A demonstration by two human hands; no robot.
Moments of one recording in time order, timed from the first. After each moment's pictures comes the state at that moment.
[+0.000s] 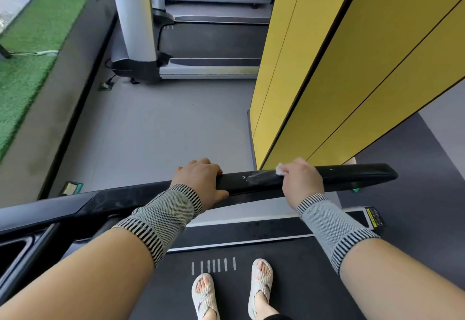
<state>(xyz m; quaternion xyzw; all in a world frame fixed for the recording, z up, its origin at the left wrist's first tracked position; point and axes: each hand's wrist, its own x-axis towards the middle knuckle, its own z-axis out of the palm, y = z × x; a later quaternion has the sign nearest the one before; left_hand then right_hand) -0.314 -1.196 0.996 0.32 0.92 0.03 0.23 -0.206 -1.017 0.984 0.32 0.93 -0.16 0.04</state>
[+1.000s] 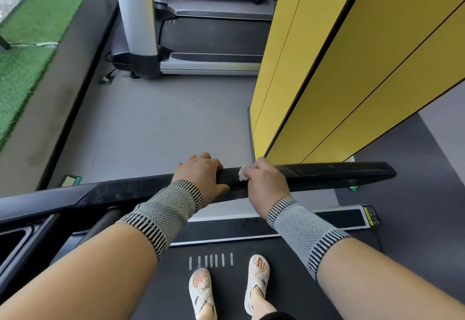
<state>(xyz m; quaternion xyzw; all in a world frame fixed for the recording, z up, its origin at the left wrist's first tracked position) -0.311 -1.198 0.988 0.30 0.92 0.07 0.23 -0.216 -1.068 0.986 0.17 0.96 -0.19 0.05</state>
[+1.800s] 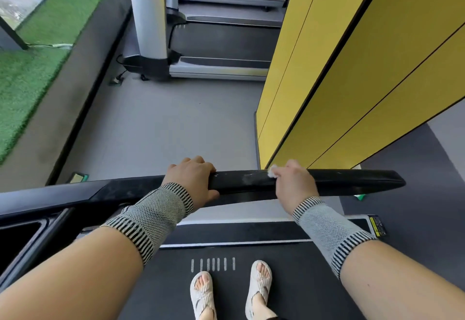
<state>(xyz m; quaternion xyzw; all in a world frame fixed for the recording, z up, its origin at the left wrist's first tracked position) -0.316 -1.227 0.994 0.30 0.93 0.02 0.21 -0.210 -1.039 0.984 0.25 0.95 -0.16 0.05</state>
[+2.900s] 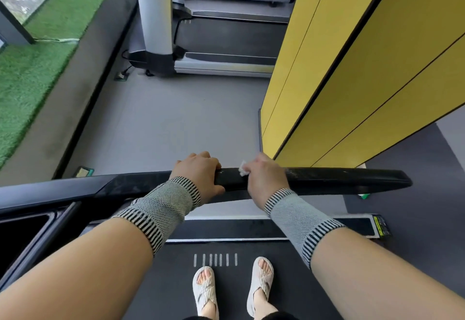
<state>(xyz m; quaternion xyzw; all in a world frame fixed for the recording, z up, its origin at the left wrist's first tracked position) -0.320 -1.225 0.993 0.29 0.93 0.04 0.23 -0.239 -1.081 0.987 0.16 0.97 -0.18 0.07</state>
